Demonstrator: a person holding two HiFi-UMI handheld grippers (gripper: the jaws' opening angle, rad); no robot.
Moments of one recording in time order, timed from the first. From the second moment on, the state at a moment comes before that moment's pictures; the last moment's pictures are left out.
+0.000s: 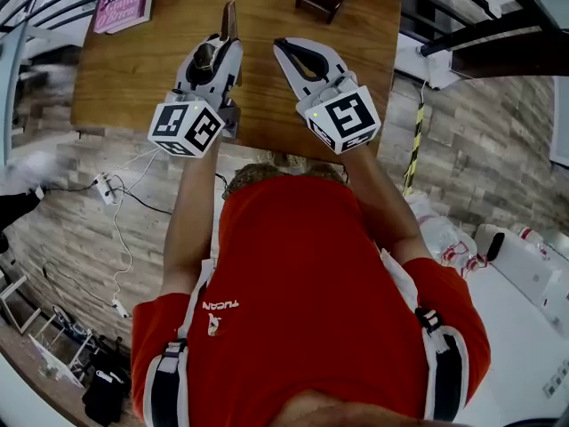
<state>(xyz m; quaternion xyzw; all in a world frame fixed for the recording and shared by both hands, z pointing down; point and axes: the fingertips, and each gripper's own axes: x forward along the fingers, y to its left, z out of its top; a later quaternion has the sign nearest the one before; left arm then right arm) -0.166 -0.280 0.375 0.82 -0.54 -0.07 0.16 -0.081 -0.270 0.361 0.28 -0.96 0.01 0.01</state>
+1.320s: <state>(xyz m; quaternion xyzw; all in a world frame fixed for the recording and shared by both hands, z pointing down) -0.189 -0.372 0.563 0.74 -0.56 0.18 0.33 -0.085 -0.338 0.433 0.34 -0.94 0.07 0.07</state>
